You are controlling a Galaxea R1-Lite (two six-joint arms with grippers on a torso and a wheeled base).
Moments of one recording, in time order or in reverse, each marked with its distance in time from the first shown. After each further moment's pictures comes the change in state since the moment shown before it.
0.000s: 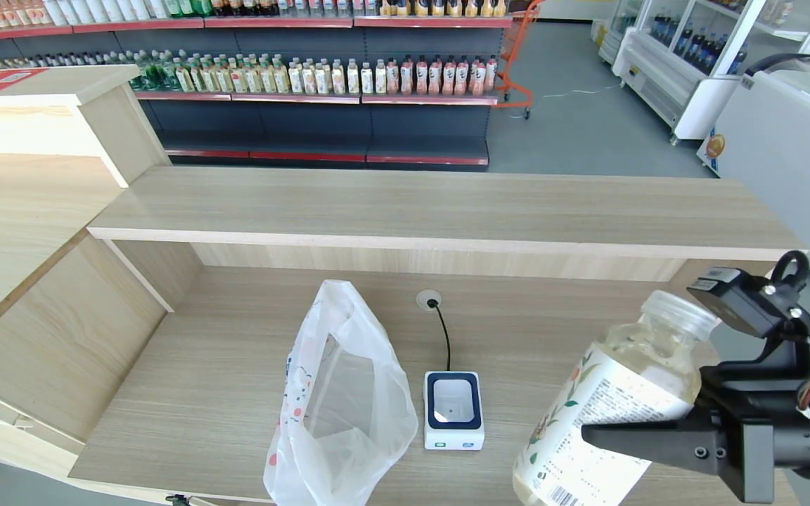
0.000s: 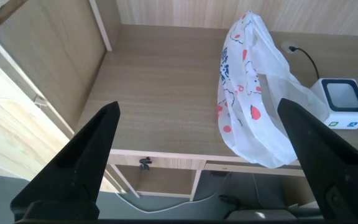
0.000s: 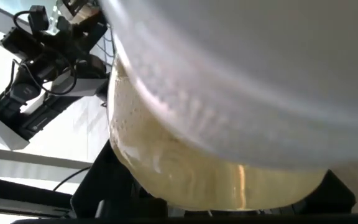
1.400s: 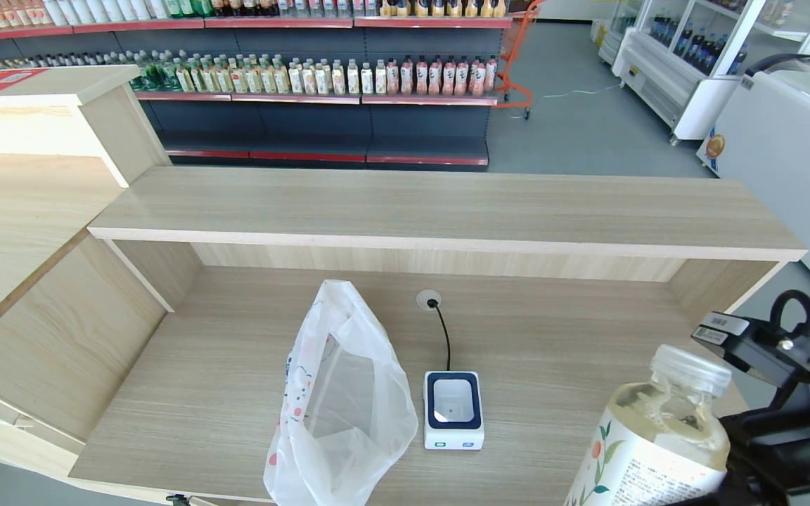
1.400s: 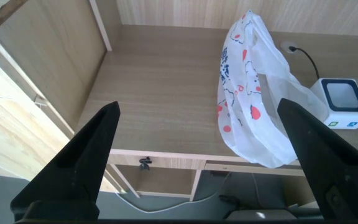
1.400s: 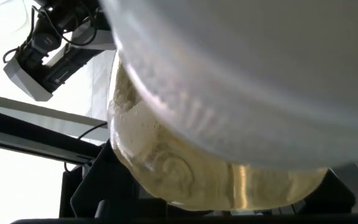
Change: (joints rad) left arm 0.000 0.000 0.000 0.000 0.000 0.000; right arm -0.013 -0.040 -0.034 0.335 0.119 -0.196
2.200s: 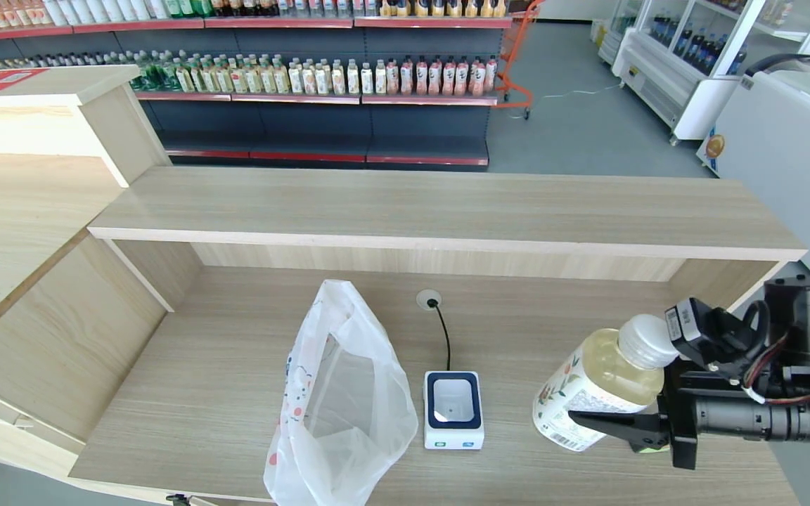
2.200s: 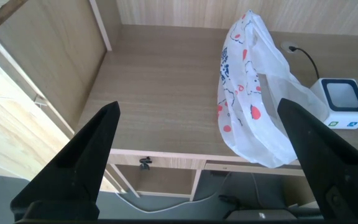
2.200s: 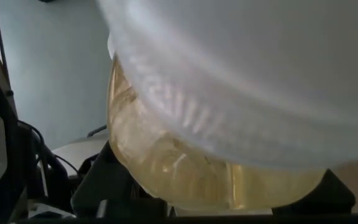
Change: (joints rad) left arm 0.000 0.000 0.000 0.000 0.000 0.000; right arm -0.159 0.242 0.034 -0.367 -0.205 -0.592
